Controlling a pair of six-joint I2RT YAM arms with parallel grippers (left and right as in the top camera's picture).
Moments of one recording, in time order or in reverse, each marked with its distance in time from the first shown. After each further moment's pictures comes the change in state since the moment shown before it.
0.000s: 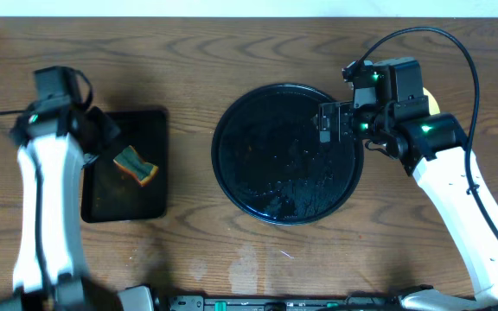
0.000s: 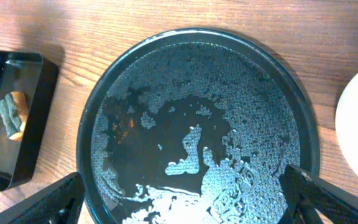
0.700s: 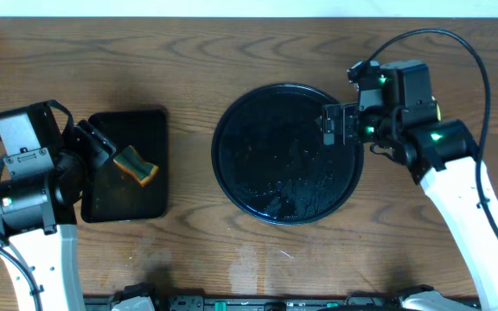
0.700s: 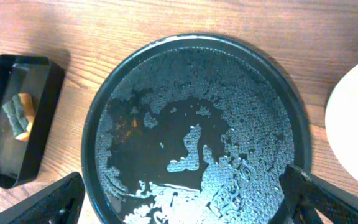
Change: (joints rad) left arm 0.000 -0.337 0.004 -0.124 0.000 -0.003; right arm -0.002 -0.074 0.000 -0.038 0.016 0.000
